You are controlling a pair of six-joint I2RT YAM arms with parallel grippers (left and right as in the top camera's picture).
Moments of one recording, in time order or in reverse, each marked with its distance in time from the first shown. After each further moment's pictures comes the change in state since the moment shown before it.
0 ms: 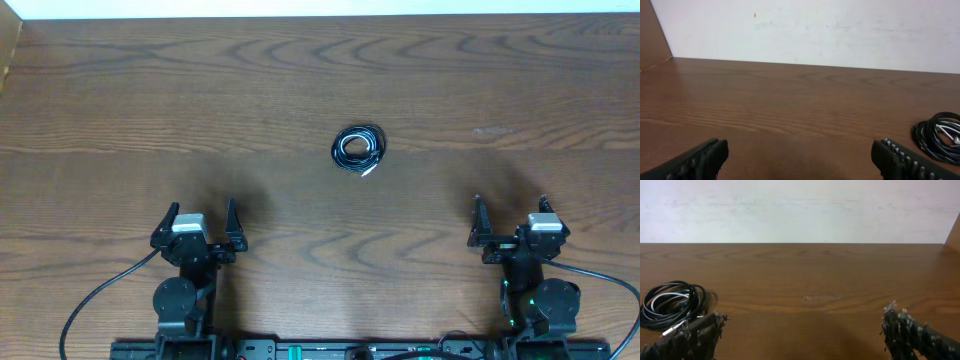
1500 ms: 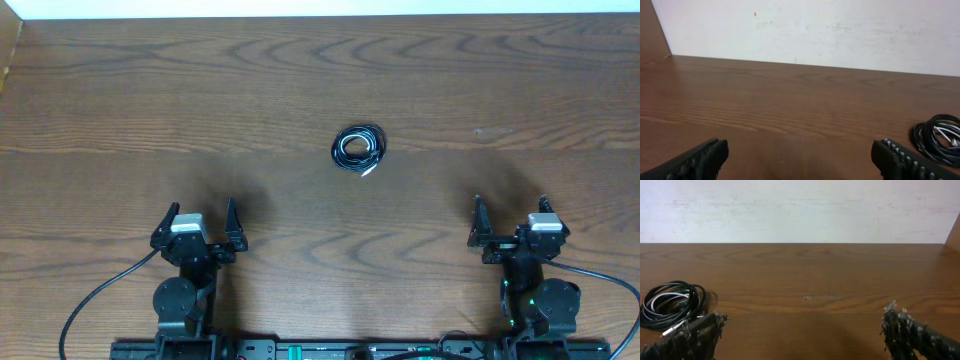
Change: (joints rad) left arm 0.000 0.000 0.000 0.003 0.001 -0.023; right arm 0.000 0.000 0.000 0.000 0.000 0.000
